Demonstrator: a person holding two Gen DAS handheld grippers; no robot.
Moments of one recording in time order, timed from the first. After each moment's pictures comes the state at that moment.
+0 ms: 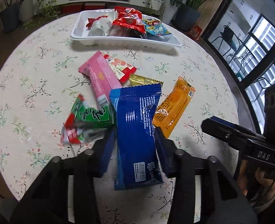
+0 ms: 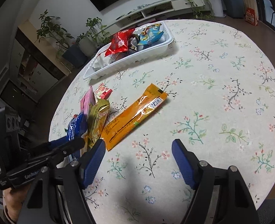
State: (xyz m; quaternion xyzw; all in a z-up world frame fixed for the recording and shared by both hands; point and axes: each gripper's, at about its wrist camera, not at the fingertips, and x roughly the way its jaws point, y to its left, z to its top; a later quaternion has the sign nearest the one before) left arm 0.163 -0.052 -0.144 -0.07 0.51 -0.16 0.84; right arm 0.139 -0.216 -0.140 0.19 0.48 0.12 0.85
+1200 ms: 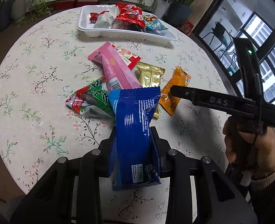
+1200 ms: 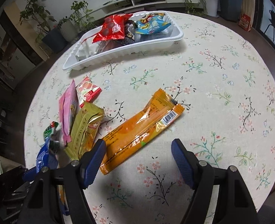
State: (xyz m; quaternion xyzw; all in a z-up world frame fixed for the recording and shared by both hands) left arm 0.135 -0.016 -0.144 -0.07 0.52 -0.19 0.83; right arm 0.192 -0.168 -0.149 0.11 0.53 0.03 0.84
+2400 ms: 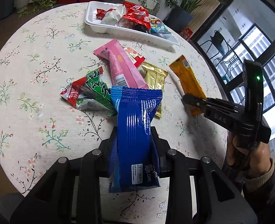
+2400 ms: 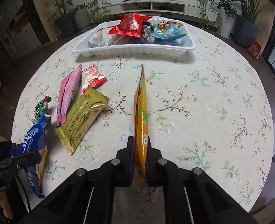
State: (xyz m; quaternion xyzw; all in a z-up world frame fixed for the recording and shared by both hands) left arm 0.132 0.003 -0.149 -0.12 0.51 -0.20 0.83; right arm 0.158 -0.172 -0.141 0.02 0.50 0.07 0.86
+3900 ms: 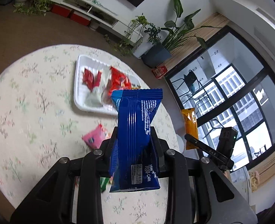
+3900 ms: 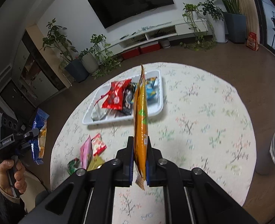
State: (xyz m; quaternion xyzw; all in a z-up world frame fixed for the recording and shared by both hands) left arm 0.241 0.078 -0.034 -0.27 0.41 -0.27 0.83; right arm 0.200 -0.279 -0.044 0.16 0.40 0.11 0.90
